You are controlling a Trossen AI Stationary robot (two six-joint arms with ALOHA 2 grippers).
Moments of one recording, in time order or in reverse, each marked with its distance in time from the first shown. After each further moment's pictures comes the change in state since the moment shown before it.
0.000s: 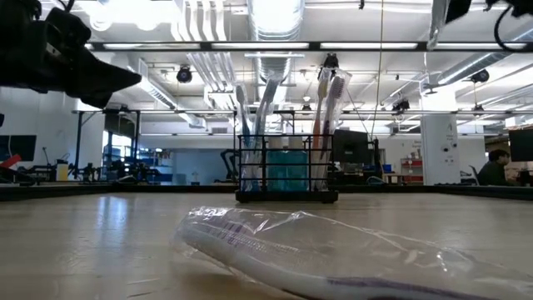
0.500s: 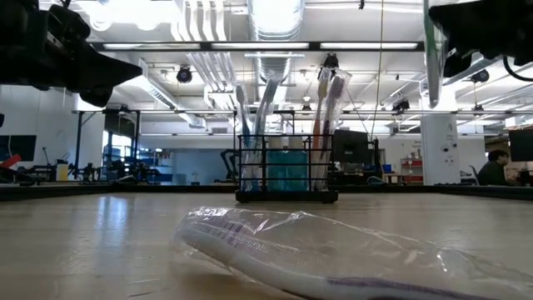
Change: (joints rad) left arm 0.000 0.000 0.000 0.054 0.000 -0.041; right arm -0.079 -0.178 -0.207 -0.020 0.095 0.152
